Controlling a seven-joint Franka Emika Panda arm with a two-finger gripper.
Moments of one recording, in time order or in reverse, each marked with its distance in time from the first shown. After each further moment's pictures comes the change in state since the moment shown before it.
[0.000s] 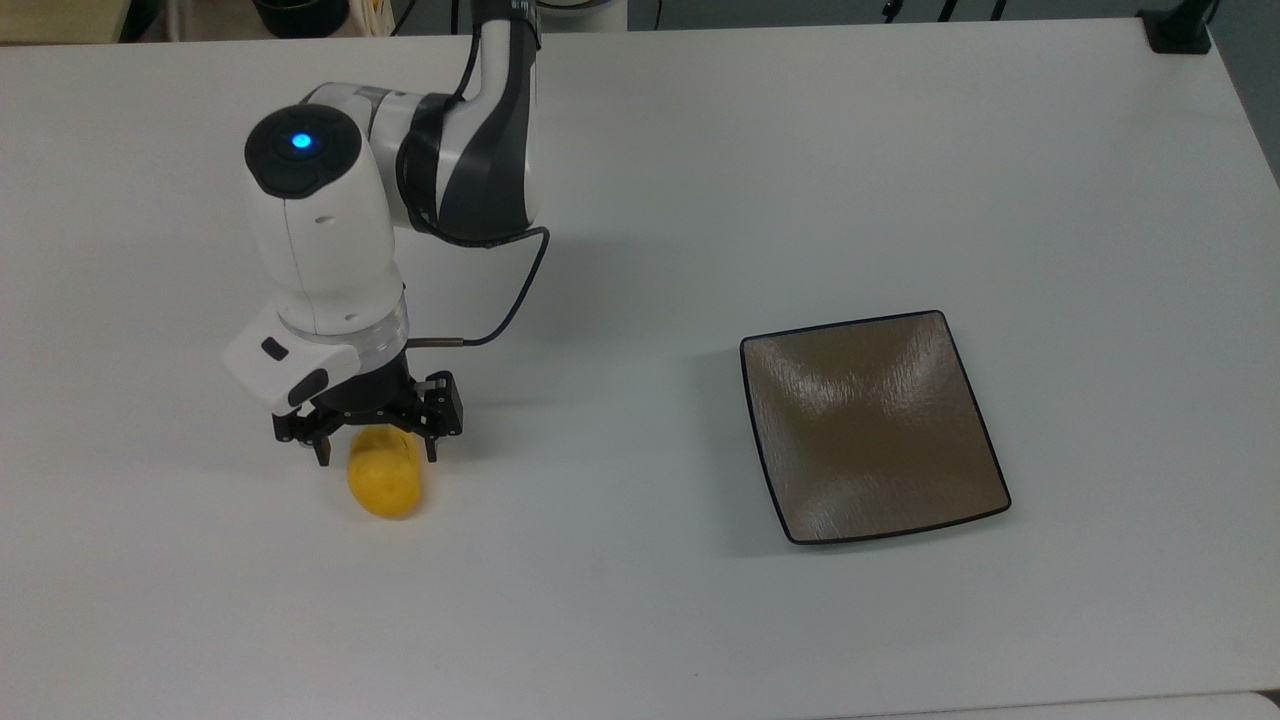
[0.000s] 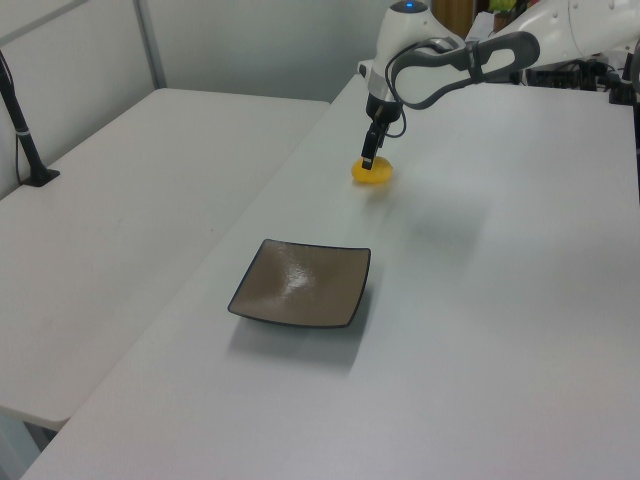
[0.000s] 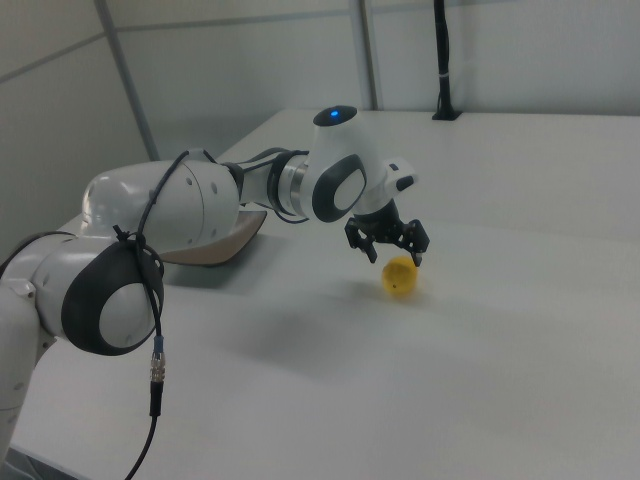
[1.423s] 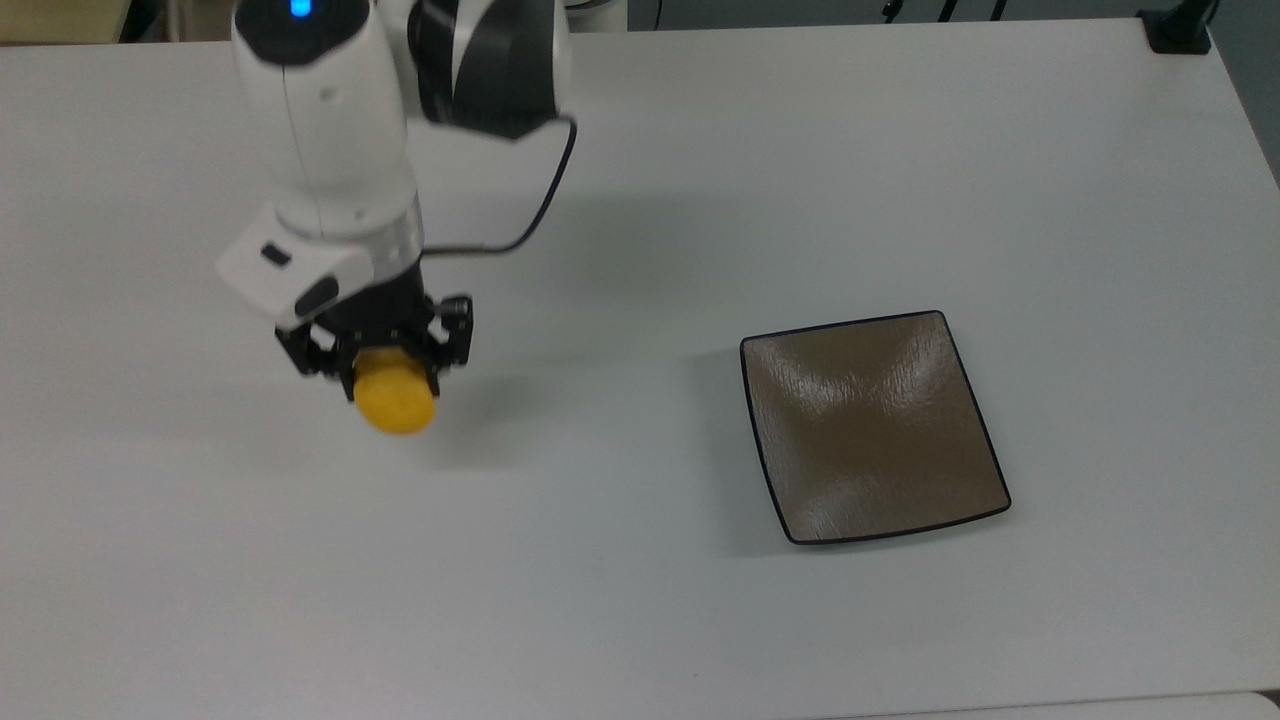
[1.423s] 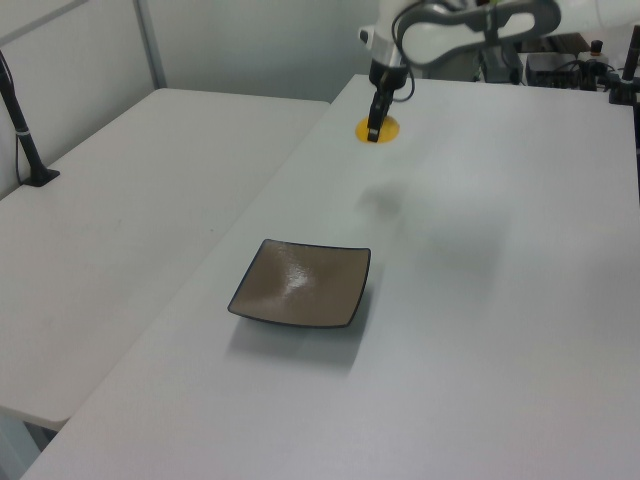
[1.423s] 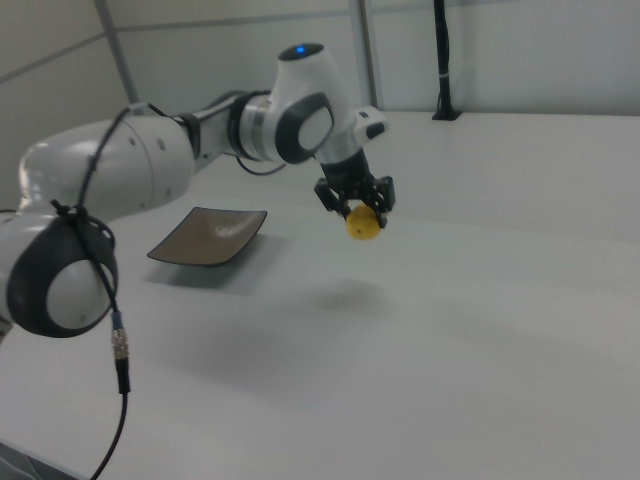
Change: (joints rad) arm 0.035 -0.172 0.003 -0.016 -0.016 -0.192 -0.009
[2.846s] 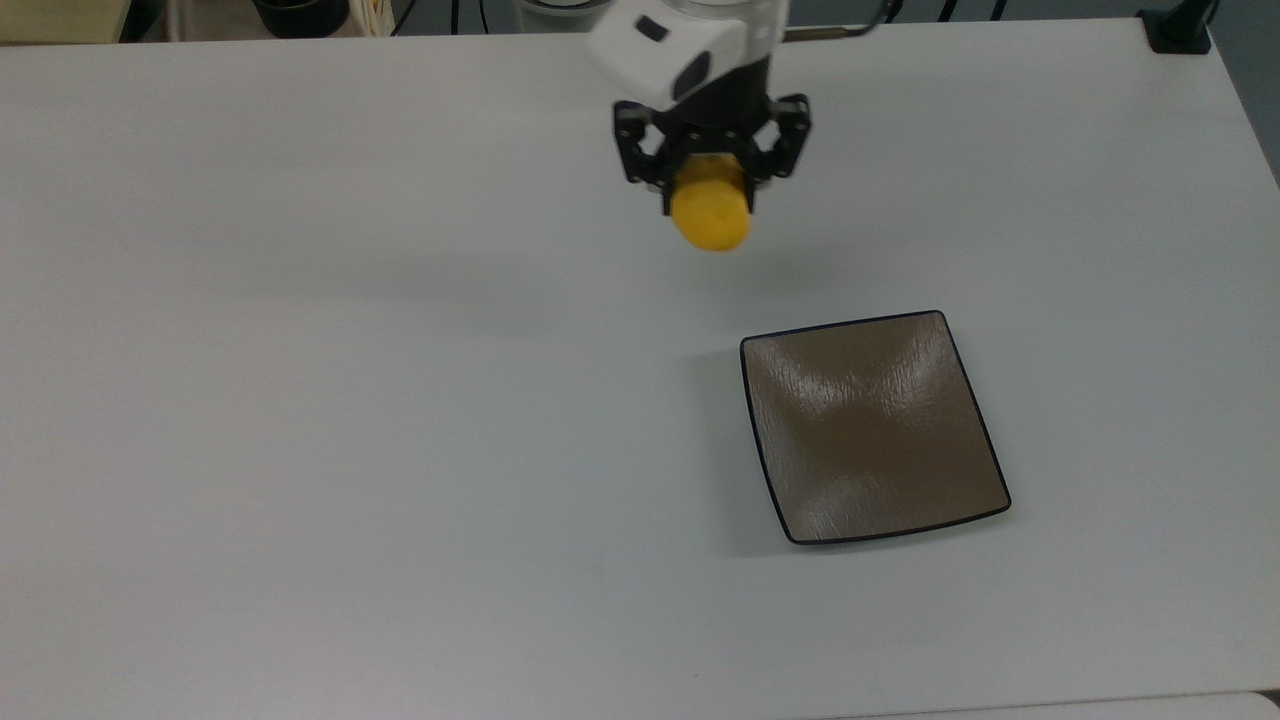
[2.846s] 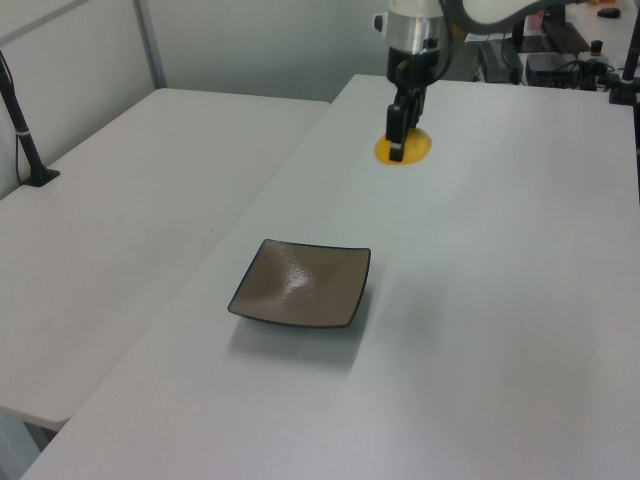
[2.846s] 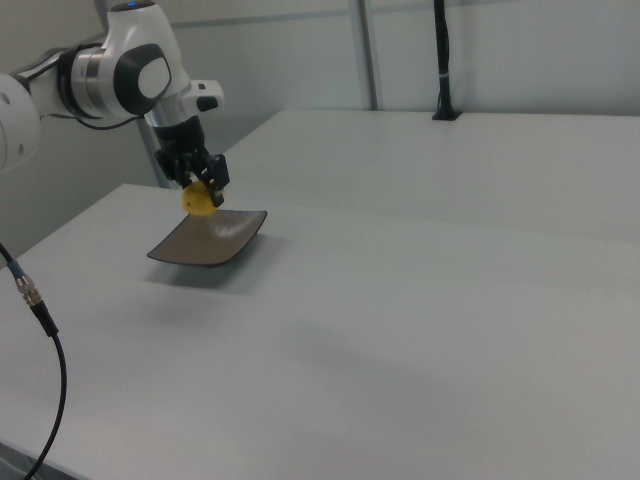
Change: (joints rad) arm 0.365 -0.325 -0.010 -0.254 0.038 -0.190 0.451
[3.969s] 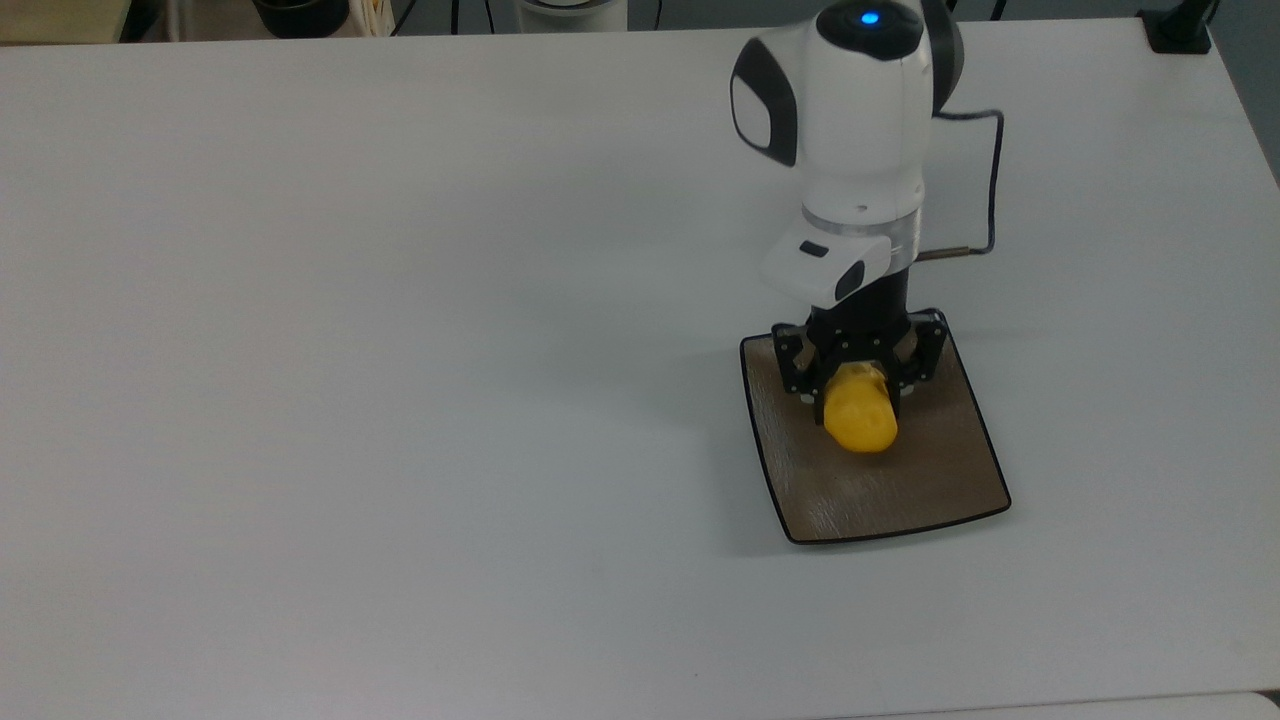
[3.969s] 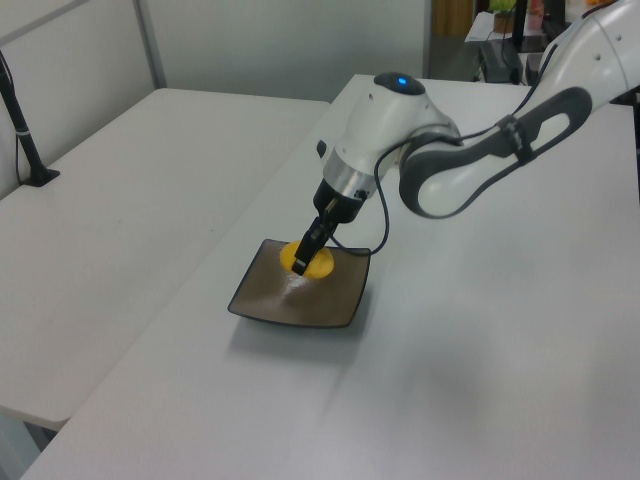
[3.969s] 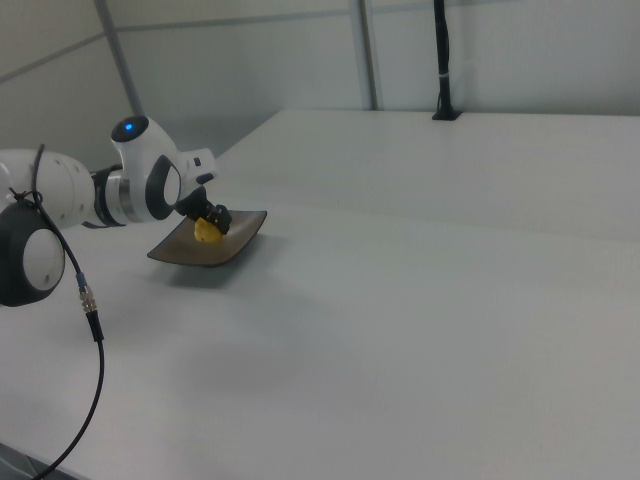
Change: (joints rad) arm 0.087 0.362 0.062 0.000 -0.079 0.747 0.186
